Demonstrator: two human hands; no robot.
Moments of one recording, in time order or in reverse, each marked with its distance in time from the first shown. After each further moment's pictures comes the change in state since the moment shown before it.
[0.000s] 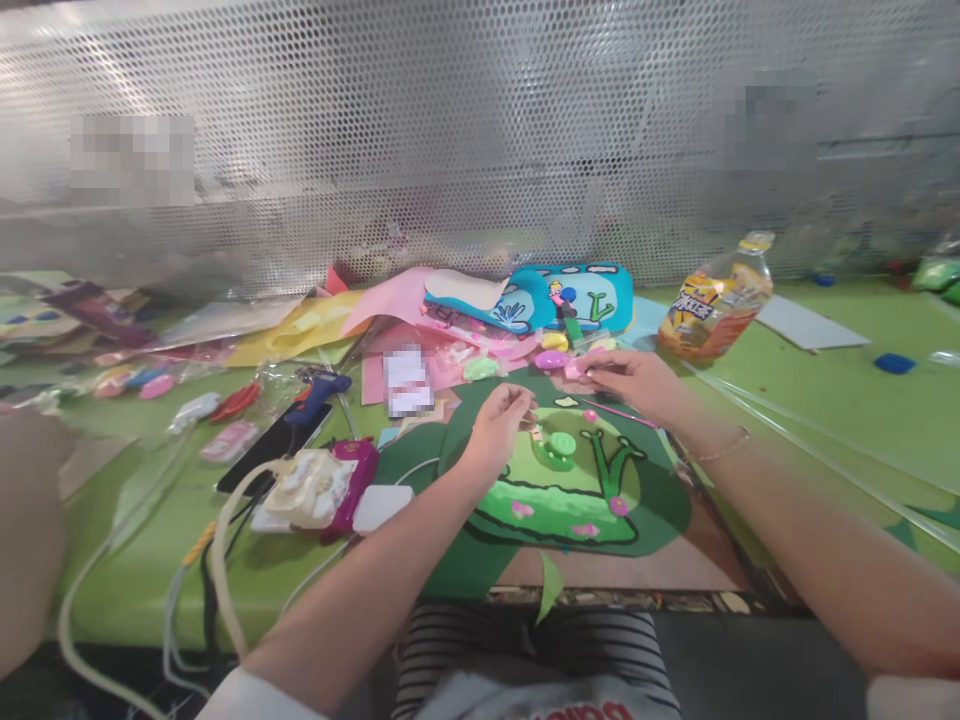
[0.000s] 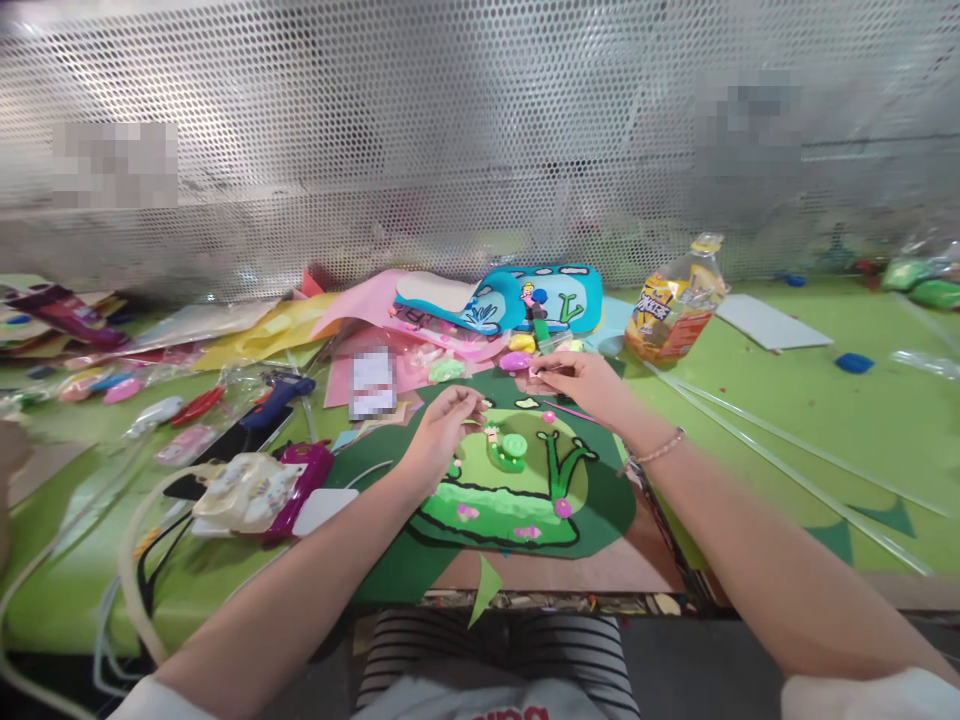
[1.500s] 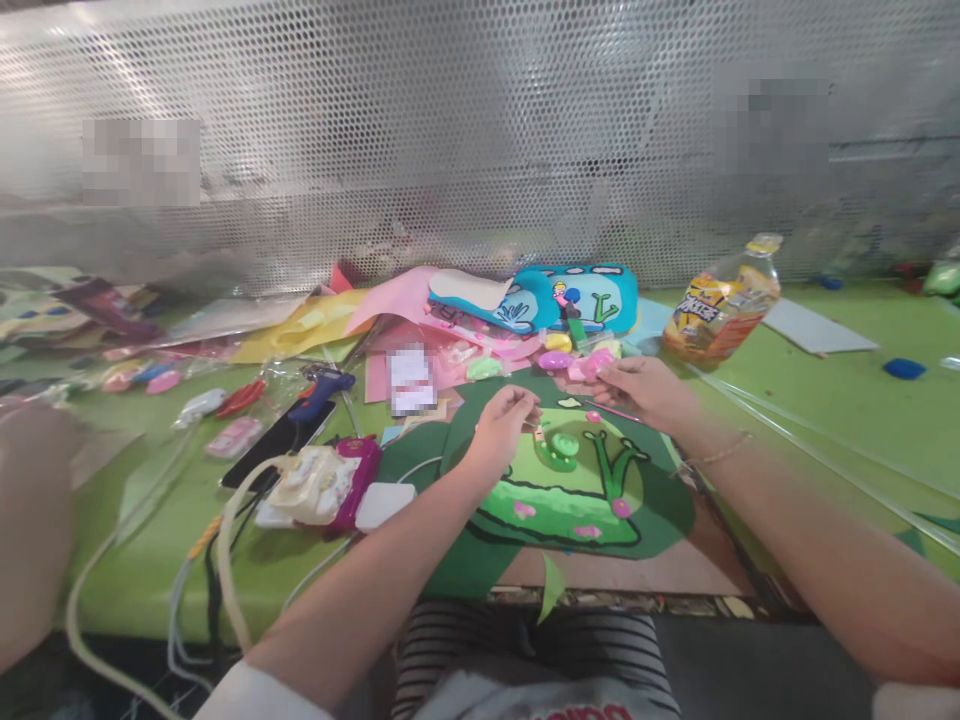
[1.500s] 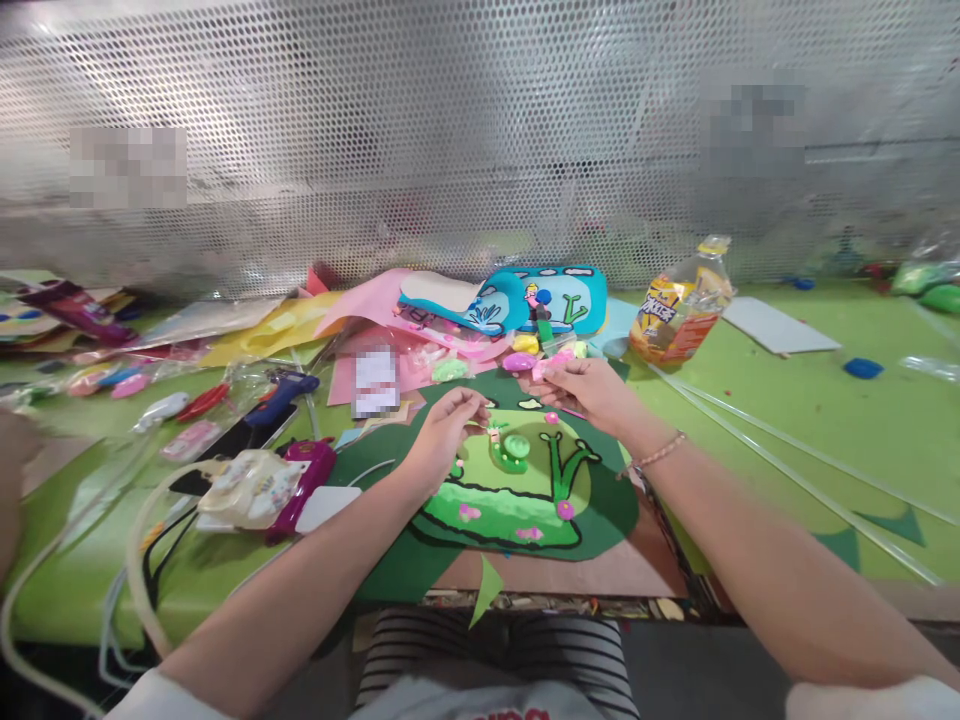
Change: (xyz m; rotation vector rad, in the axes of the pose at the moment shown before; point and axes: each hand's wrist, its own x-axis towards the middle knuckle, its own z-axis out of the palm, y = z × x) left_hand 0.000 -0.001 0.001 -0.038 0.015 -0.021; right_hand 0.004 0.010 0.007 0.595 0.005 0.319
